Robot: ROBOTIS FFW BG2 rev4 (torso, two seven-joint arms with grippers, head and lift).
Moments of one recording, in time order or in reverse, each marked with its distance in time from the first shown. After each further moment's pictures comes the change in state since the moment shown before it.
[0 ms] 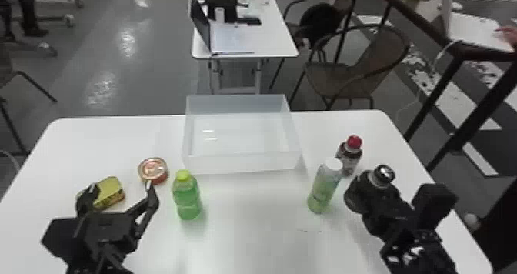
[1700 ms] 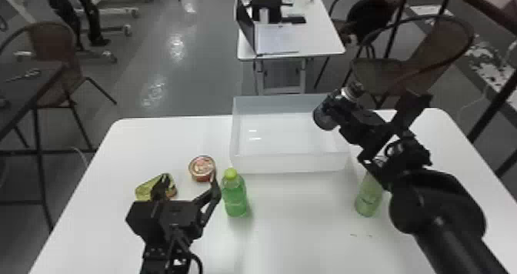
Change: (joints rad) left arm -0.041 0.002 -0.046 0.028 0.022 0.020 0.000; right arm -0.658 0.070 0.233 0.601 -0.260 -0.066 0.348
